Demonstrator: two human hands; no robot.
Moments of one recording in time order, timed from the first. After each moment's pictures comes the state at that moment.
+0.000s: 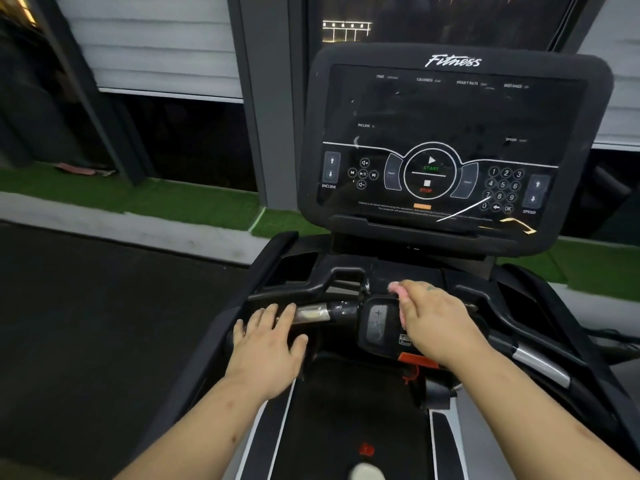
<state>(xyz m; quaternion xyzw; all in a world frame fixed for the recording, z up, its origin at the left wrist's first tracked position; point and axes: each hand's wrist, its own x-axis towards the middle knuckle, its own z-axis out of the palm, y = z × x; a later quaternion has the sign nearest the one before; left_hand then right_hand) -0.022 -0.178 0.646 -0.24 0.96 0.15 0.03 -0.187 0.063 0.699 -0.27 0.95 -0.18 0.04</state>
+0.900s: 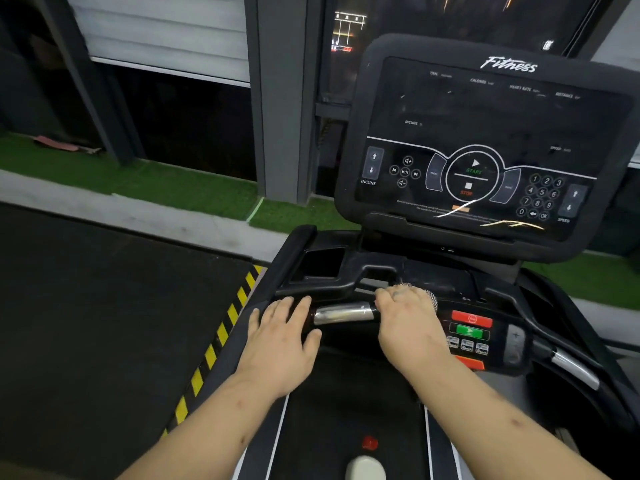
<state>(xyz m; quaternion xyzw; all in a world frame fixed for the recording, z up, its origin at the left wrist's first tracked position) 0.001 -0.236 0.636 -0.18 0.97 0.18 -0.03 -0.123 -0.050 0.690 -0.31 0.95 0.02 -0.02</state>
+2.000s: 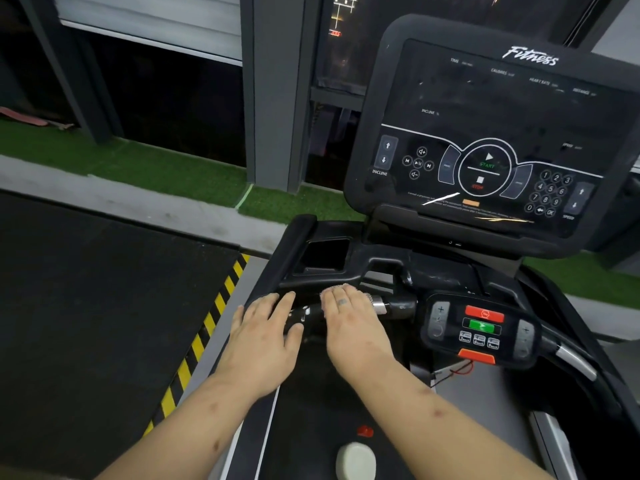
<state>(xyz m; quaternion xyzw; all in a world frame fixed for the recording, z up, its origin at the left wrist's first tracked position) 0.021 -0.279 0.615 -0.19 0.95 0.22 -0.06 -0.076 -0.131 0.651 -0.37 0.93 0.06 0.01</state>
